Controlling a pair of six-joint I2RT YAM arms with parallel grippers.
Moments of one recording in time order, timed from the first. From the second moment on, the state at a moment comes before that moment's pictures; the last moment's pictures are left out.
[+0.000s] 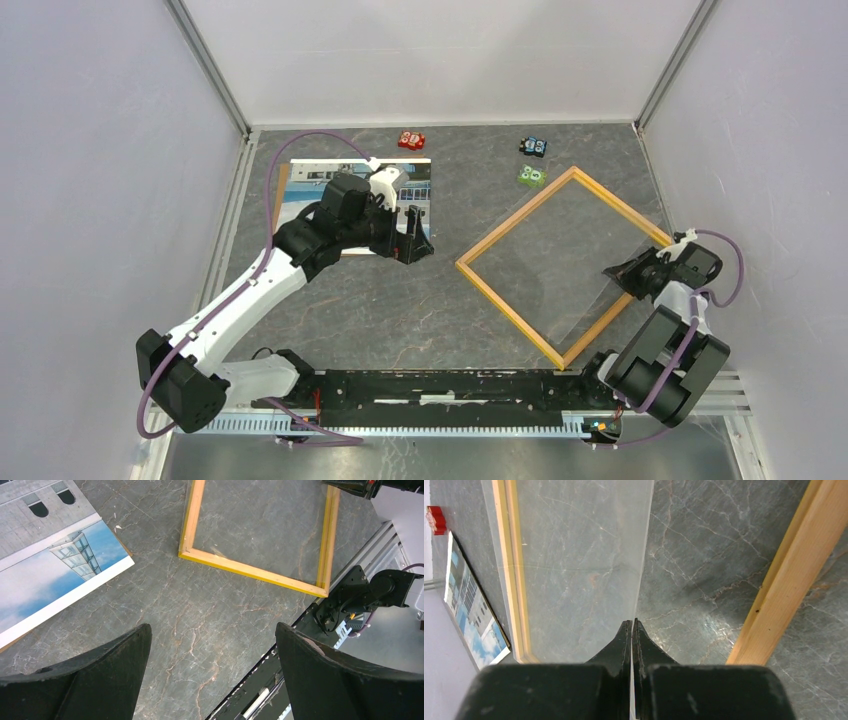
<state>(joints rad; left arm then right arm) -0.63 1.17 1.09 -0.53 0.29 -0.30 -0.69 1.22 0.51 -0.23 -0.59 0.33</state>
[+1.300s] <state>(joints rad) -0.67 1.18 1.09 -0.53 0.26 -0.30 -0.75 1.20 0.51 -0.31 -0.54 0.28</state>
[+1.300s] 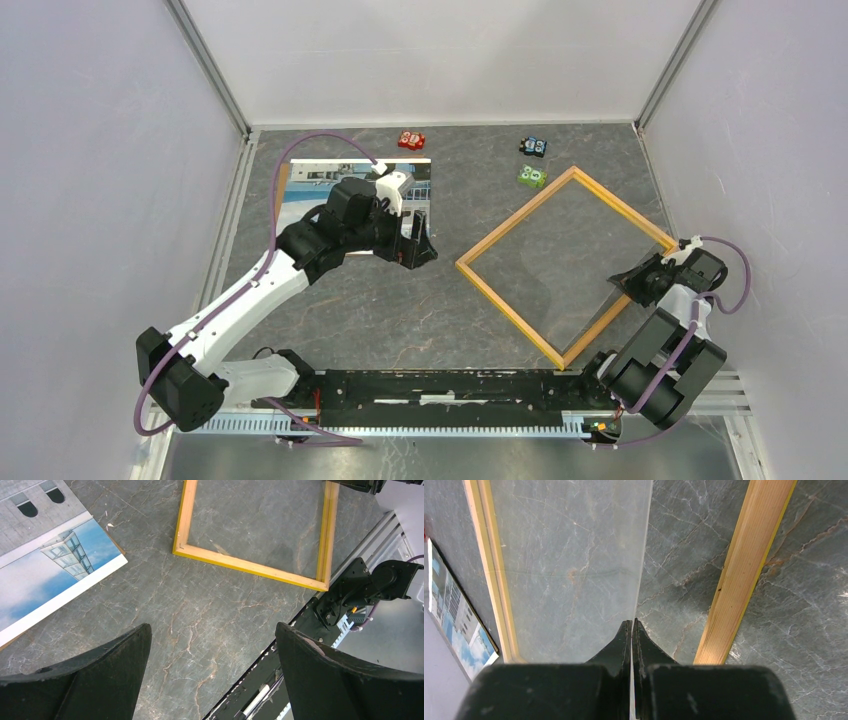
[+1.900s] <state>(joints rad) -0.68 1.18 1.09 -0.53 0.26 -0.30 -0.76 1.17 0.52 -0.33 -0.53 0.28</state>
